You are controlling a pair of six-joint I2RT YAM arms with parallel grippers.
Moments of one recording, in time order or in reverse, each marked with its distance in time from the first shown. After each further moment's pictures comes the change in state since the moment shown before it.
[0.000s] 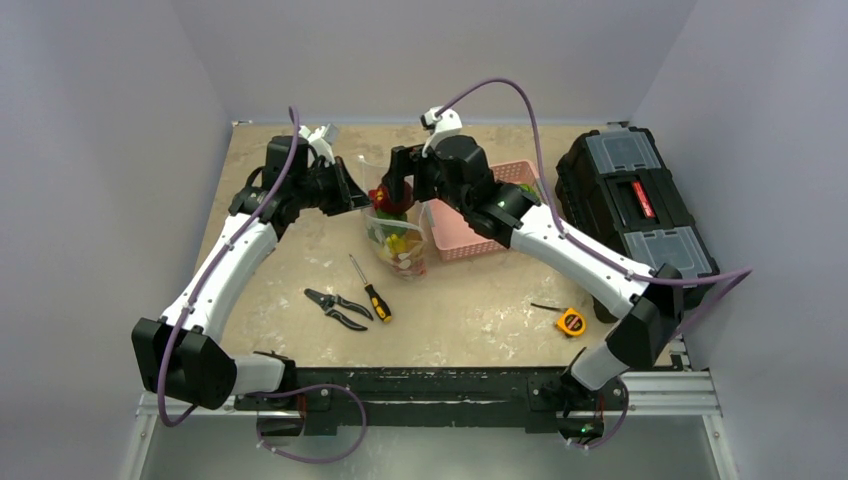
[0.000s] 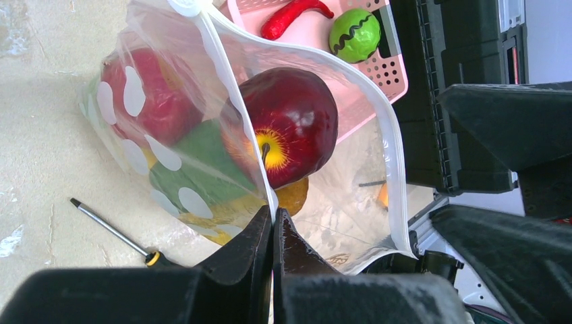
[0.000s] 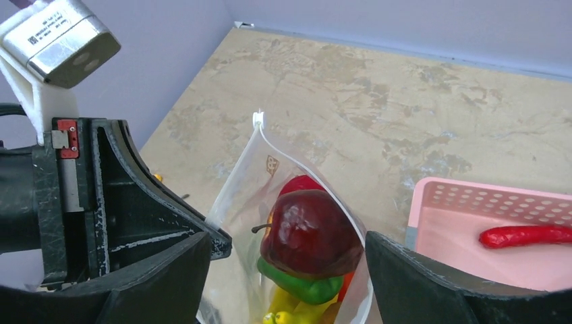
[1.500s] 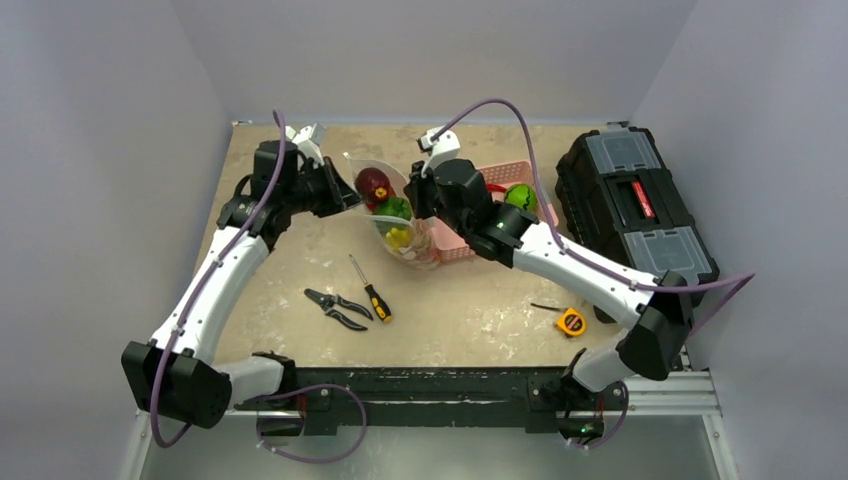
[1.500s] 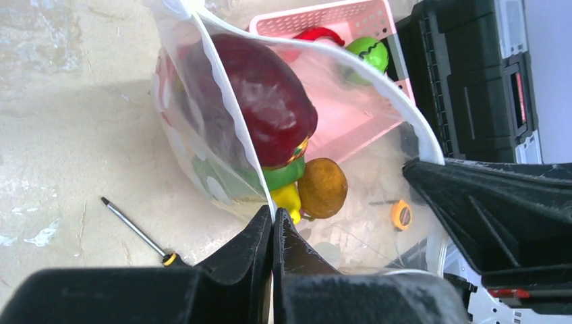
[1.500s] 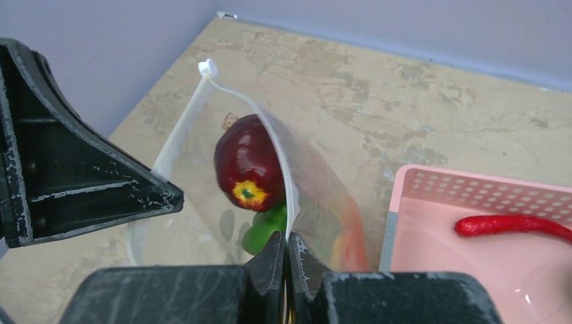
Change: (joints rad) left arm 0.011 -0.067 -0.023 0.003 -0.072 0.000; right arm 0.059 -0.066 -0.155 0.092 0.107 -0.068
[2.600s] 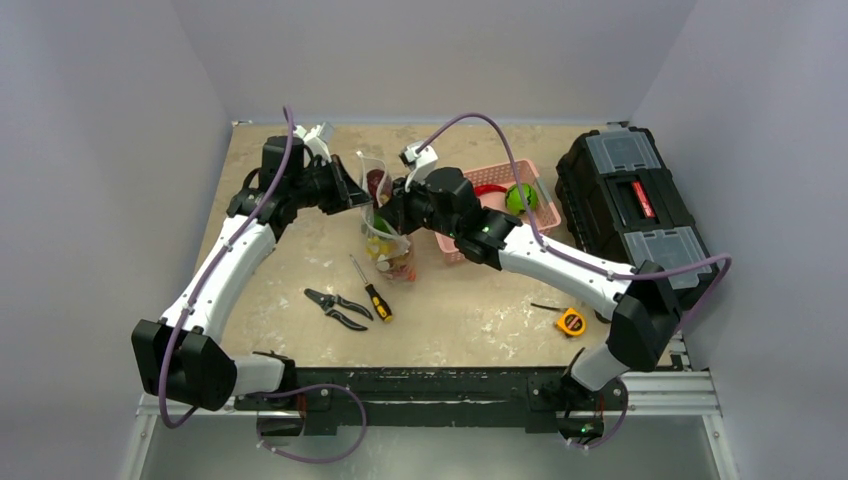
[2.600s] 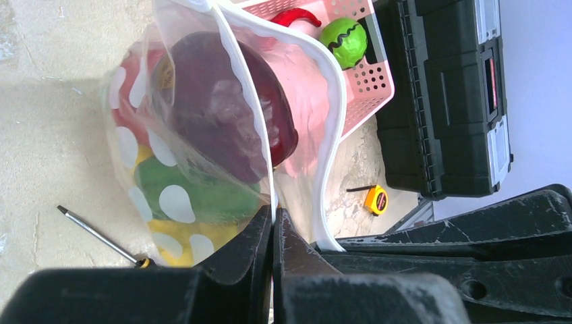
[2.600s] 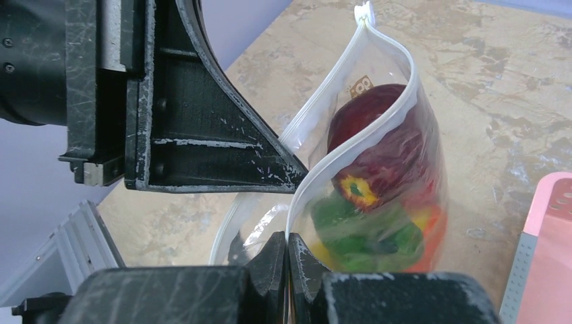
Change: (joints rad) left arm 0.008 0.058 0.001 0.044 0.109 -0.037; right arm -0.001 0.059 -0.069 0.148 -0.306 0.068
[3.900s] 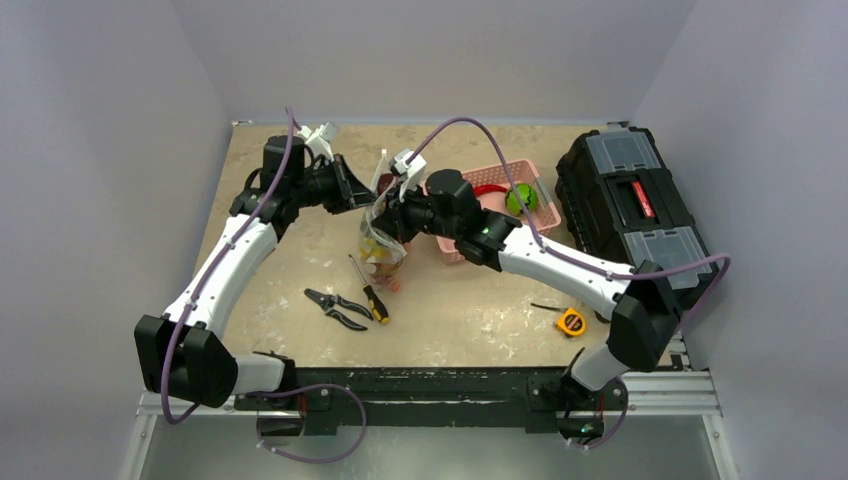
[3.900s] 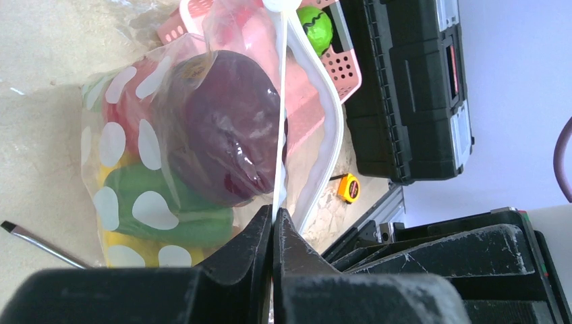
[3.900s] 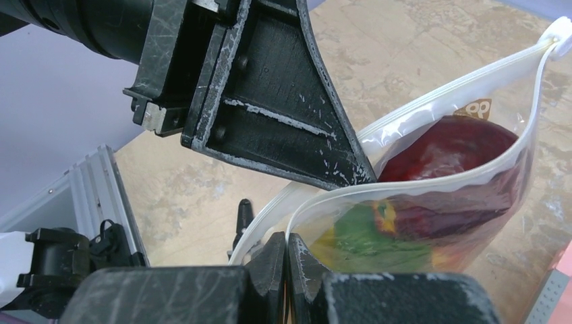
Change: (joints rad) left arm 0.005 0.014 -0.019 0.063 0.099 -0.047; right arm 0.000 -0.003 -0.022 0.027 -0.164 -0.137
